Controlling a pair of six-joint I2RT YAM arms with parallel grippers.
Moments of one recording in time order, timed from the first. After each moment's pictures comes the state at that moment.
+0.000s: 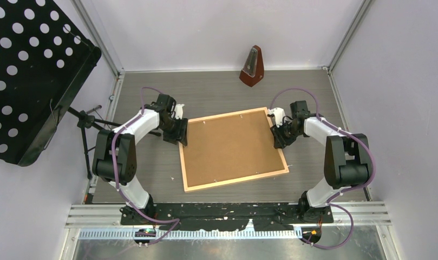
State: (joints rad) left arm -0.21 1.69 1.12 -0.71 0.29 -0.07; right arm 0.07 1.60 0.91 -0.53 -0.39 -0.54
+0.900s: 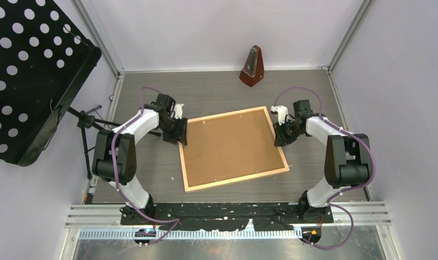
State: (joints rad) left arm -0.21 1.69 1.12 -0.71 0.29 -0.07; right arm 0.04 1.60 0.91 -0.52 -0.42 -0.49
